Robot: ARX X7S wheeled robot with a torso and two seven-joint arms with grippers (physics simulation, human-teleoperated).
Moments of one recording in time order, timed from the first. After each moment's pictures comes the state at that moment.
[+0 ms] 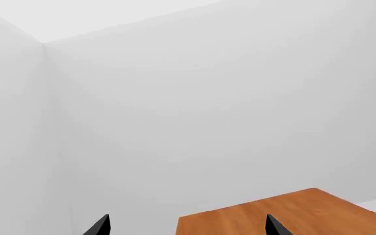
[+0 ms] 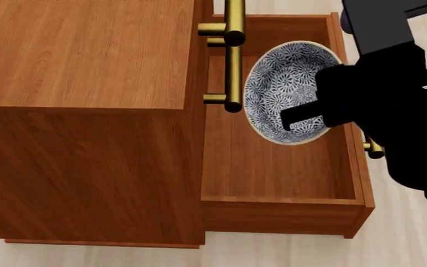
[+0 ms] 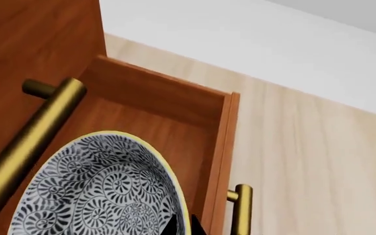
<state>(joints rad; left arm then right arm) -0.81 -0.76 0.04 0.91 -0.82 -0.77 -0.57 1.34 0.67 -0.66 0.09 1.07 1.10 0.31</state>
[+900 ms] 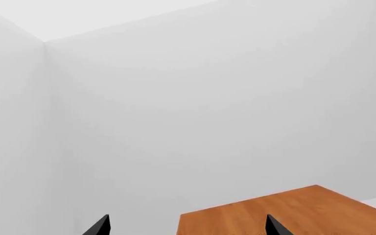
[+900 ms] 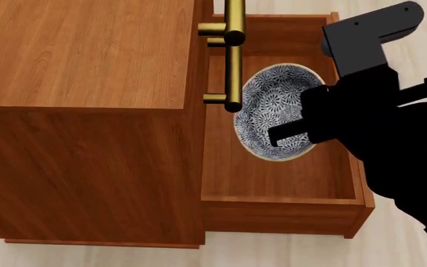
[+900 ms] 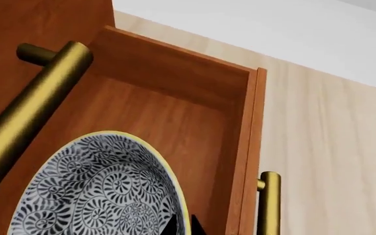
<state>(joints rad) -0.79 -0.78 0.05 0.90 -0.81 -0.76 -0.57 1.29 0.63 -0.71 0.16 1.02 1.02 0.27</state>
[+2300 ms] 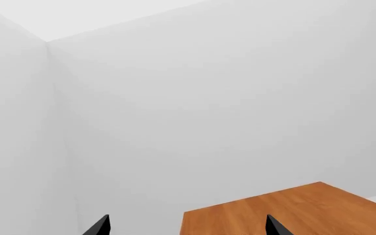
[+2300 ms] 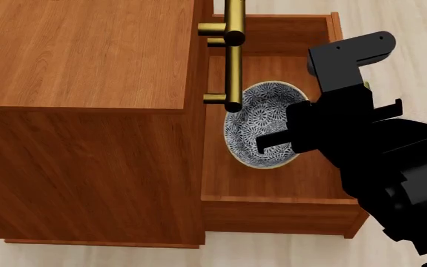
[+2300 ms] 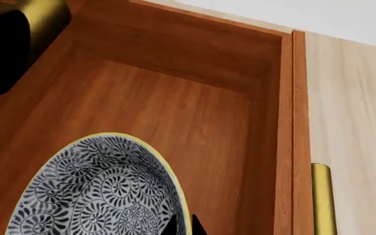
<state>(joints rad) -0.79 -0.80 0.05 0.90 -0.82 -0.74 -0.59 1.25 0.52 -0.76 0.41 0.91 0.84 0.15</state>
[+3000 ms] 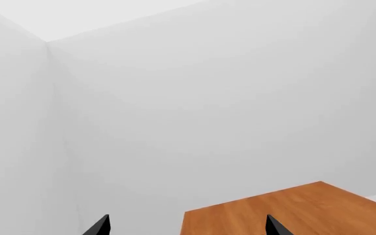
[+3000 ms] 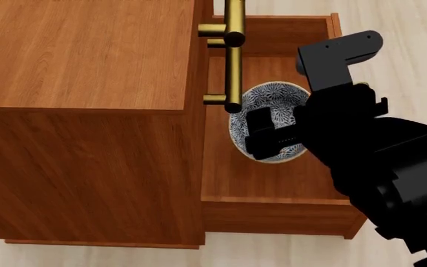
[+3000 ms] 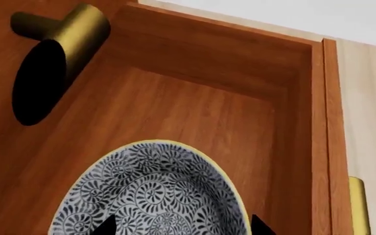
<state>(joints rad) -0.78 -0.81 0.06 0.90 -0.82 -0.73 -0.59 1.25 0.49 -0.77 0.42 0.92 0.82 0.11</state>
